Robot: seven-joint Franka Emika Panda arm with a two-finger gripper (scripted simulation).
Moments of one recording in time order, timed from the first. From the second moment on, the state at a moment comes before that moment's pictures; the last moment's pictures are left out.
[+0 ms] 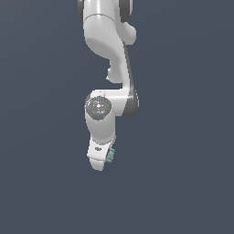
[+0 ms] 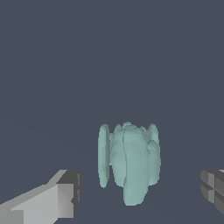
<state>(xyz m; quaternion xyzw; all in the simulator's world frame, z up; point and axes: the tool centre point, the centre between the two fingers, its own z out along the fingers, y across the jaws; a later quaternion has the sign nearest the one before) 0.085 -0.049 0.091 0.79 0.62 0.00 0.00</state>
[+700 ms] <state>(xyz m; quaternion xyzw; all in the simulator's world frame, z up) 0.084 -0.049 0.051 0.78 0.62 0.00 0.00</state>
